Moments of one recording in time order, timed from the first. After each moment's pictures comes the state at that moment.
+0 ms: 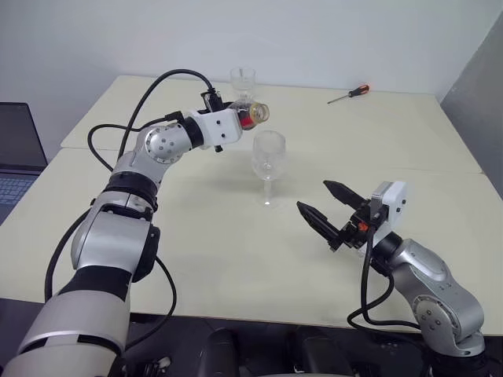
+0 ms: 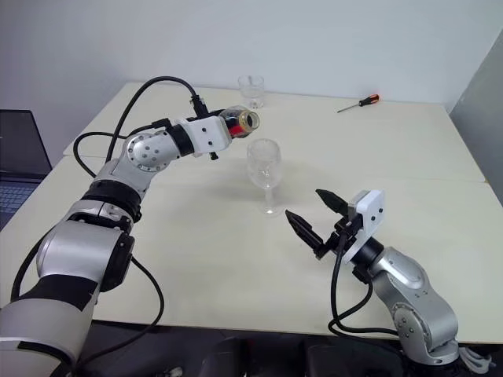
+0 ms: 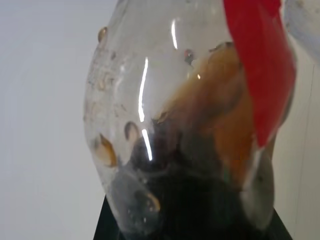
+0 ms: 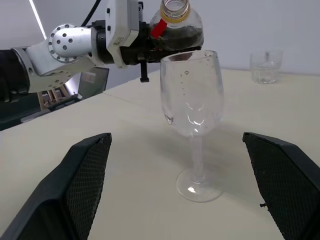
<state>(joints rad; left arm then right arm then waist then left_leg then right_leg) -1.25 0.53 -0.26 1.24 0.42 -0.84 -0.45 -0.07 -0.35 -0.02 -0.63 0.61 0.53 0.47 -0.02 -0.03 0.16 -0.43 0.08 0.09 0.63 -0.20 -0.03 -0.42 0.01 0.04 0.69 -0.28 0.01</state>
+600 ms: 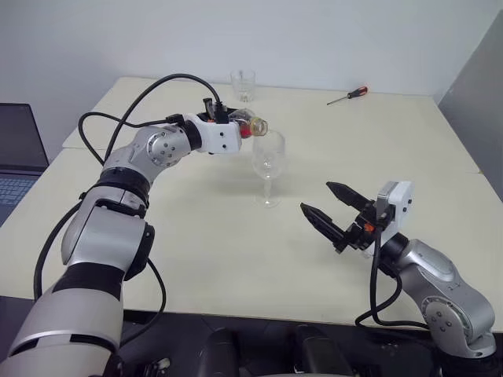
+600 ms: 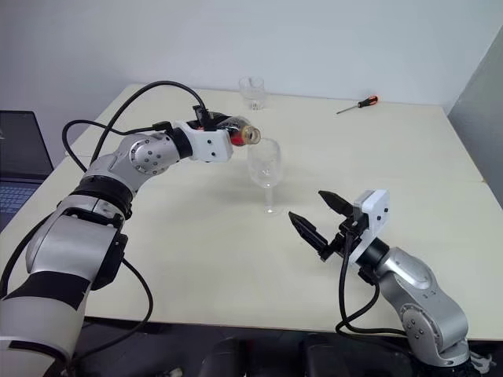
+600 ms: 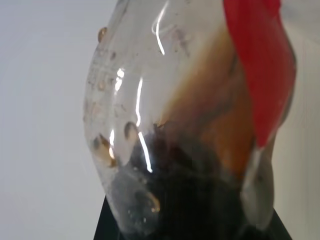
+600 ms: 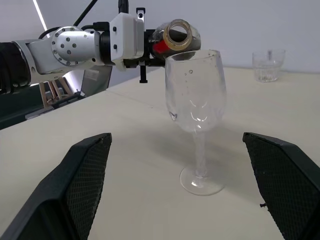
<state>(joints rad) -1.28 0.57 -0.37 1.26 0.59 -0.87 -0.28 -0.06 -0.41 -0.06 -0.66 0.65 0.54 0.45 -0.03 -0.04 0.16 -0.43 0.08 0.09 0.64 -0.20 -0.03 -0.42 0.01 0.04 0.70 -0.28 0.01</state>
